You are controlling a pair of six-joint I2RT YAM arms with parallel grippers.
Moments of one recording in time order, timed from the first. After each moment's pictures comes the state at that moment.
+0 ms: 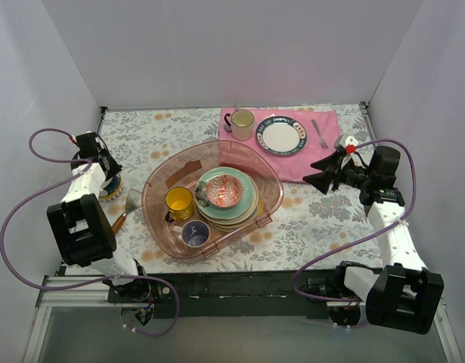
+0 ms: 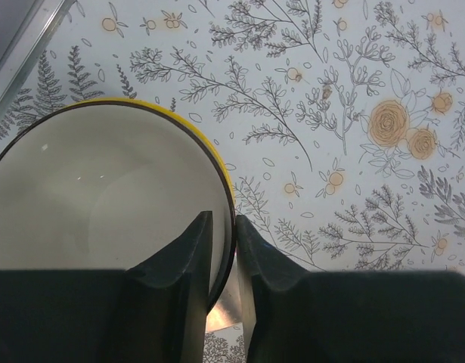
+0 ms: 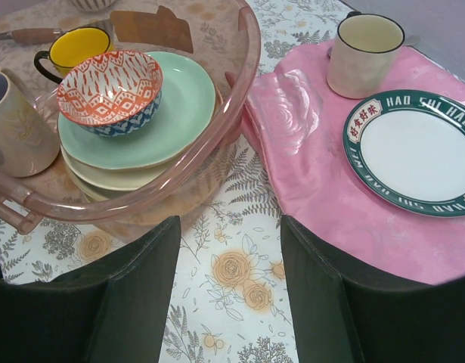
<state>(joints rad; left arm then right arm) 0.33 1.57 1.08 -0.33 -0.04 -0.35 -0.14 1.06 0.73 -0.09 -1.17 -0.34</state>
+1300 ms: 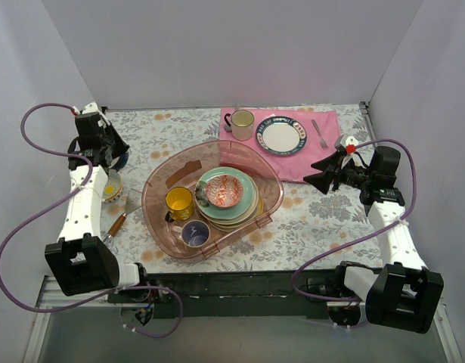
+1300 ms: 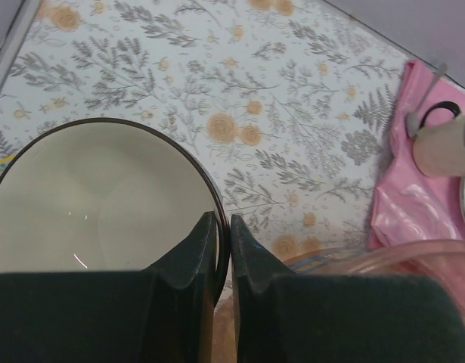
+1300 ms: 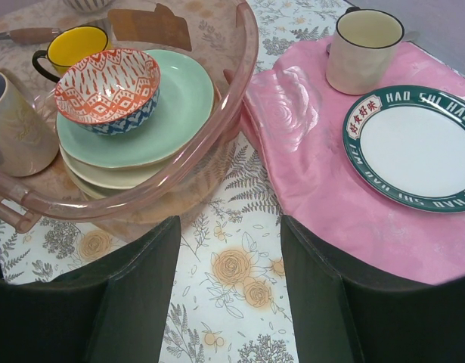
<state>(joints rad) 0.19 1.33 1.23 -0.47 0.03 -0.34 -0.15 1.06 0.73 -0.10 -1.18 -0.34</state>
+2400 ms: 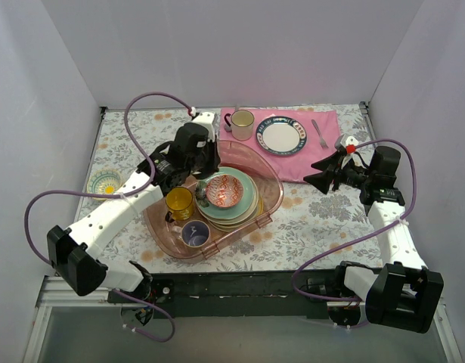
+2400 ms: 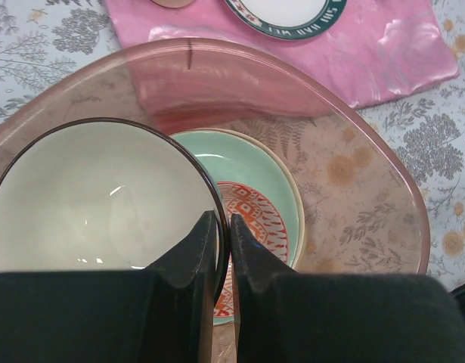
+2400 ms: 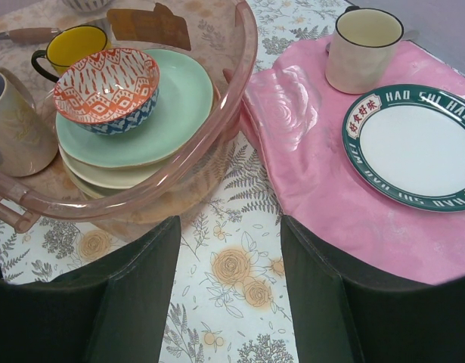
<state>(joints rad) -0.68 1.34 1.33 -0.54 -0.18 -0.38 -0.15 1.06 0.73 -0.10 -1.17 -0.34</state>
